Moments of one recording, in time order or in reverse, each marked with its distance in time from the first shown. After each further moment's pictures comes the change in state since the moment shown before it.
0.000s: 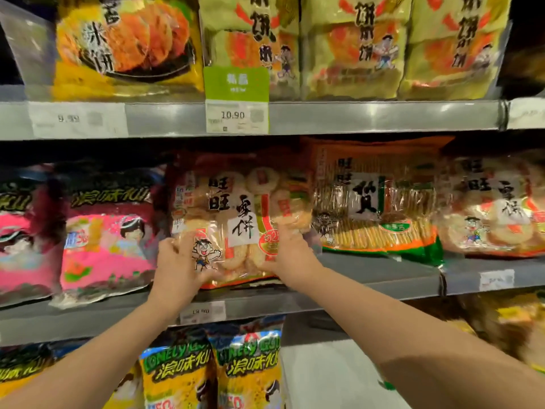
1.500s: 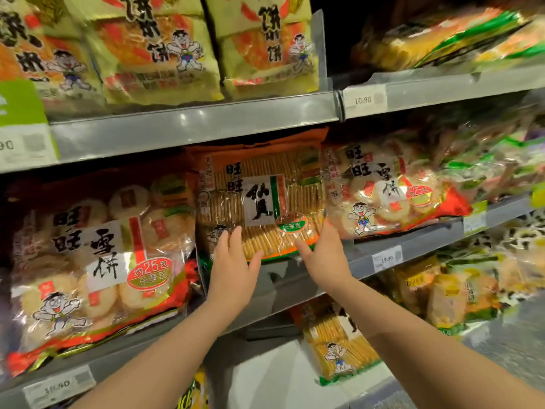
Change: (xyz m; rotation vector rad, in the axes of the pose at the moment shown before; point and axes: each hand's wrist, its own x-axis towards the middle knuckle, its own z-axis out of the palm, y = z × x) left_hand -0.004 0.238 0.146 -0.170 -0.183 0.178; right_hand -0.046 0.209 -0.097 0.378 0.380 0.431
